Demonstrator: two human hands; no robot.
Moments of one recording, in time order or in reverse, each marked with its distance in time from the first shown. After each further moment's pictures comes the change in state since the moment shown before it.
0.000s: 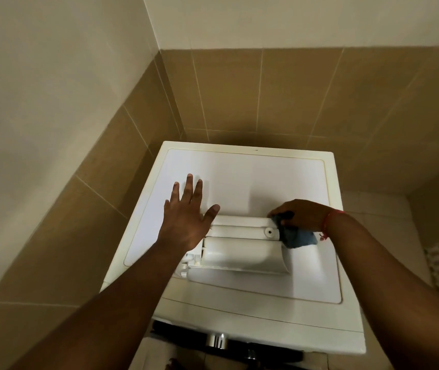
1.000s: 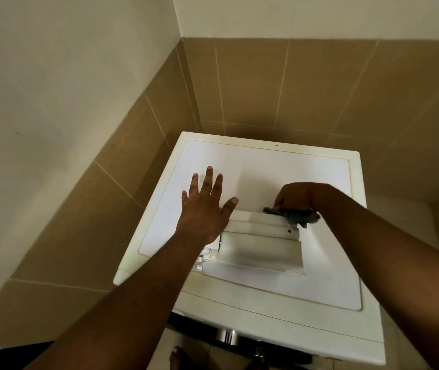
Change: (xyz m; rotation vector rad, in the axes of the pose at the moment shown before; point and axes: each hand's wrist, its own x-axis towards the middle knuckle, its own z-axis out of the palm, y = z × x) left_hand 0.002 -0.001 0.001 -0.009 -0.001 -0.009; right_hand 0.065 -0.048 -0.019 -0.391 -0.208 0.136
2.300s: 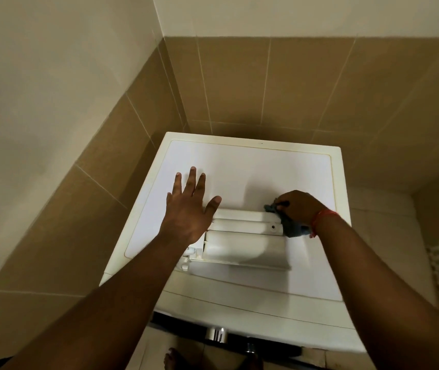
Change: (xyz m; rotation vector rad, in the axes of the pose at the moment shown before) left_hand -0.002 -0.001 0.001 -0.014 0.014 -0.004; right_hand -0.043 0.017 0.047 0.350 0.401 0.062
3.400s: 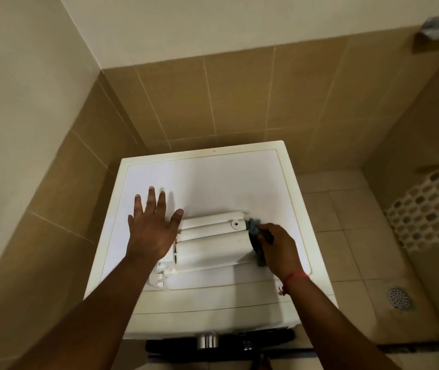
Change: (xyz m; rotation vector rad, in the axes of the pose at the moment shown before) left_hand 0.001 -0.001 0.004 0.068 0.027 0.030; right_hand -0.103 0.003 0.097 0.757 0.572 0.231
